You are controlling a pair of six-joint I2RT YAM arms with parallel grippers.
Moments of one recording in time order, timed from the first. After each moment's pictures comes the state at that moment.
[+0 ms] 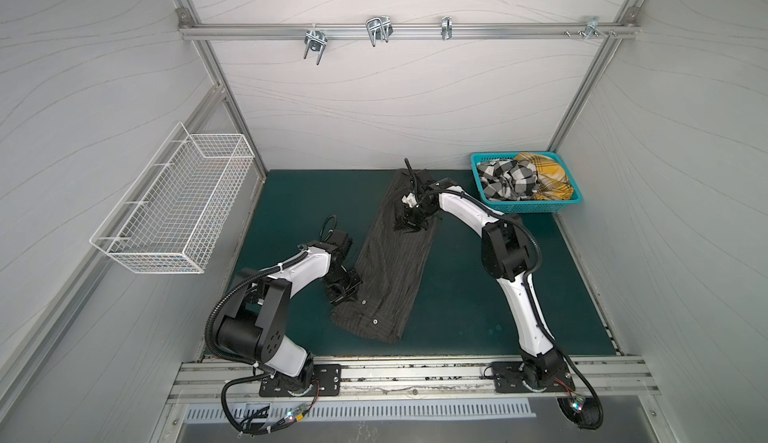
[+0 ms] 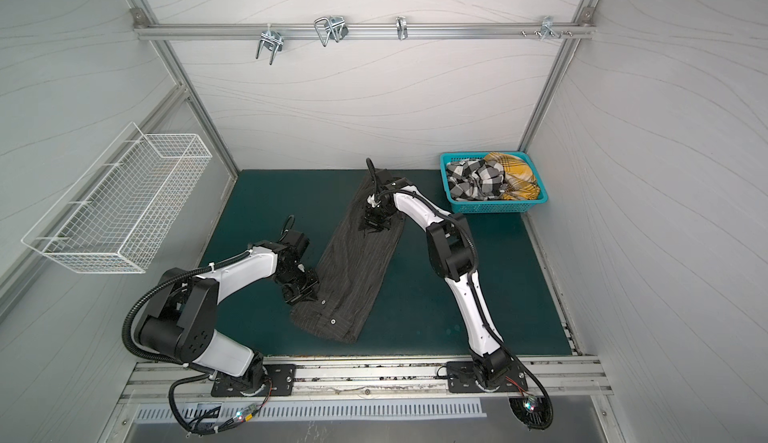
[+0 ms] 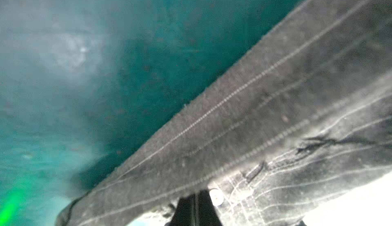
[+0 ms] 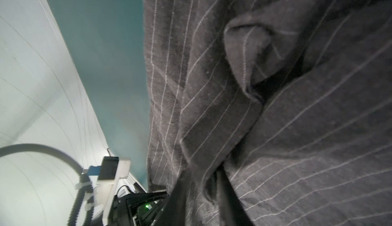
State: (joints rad) left arm -0.29 1.52 0.80 -0.82 0.33 -0.84; right arm 0.57 2.40 2.10 -0.92 -0.60 0.57
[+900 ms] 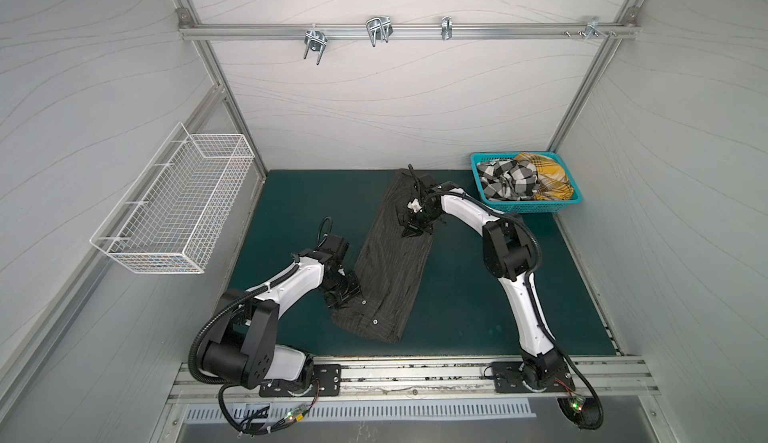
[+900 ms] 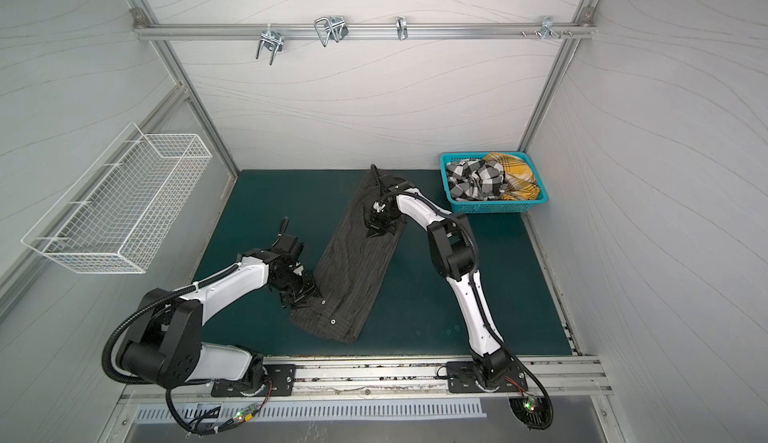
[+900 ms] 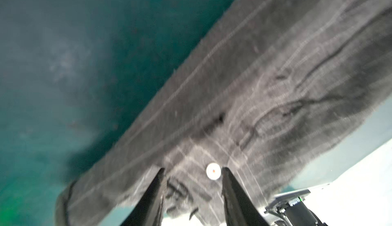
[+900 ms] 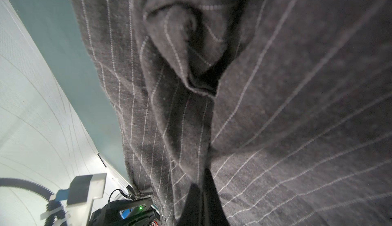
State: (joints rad) left arm -0.29 1.43 0.72 -0.77 0.37 -0.81; right arm 0.55 2.38 2.02 -0.94 -0.57 0.57
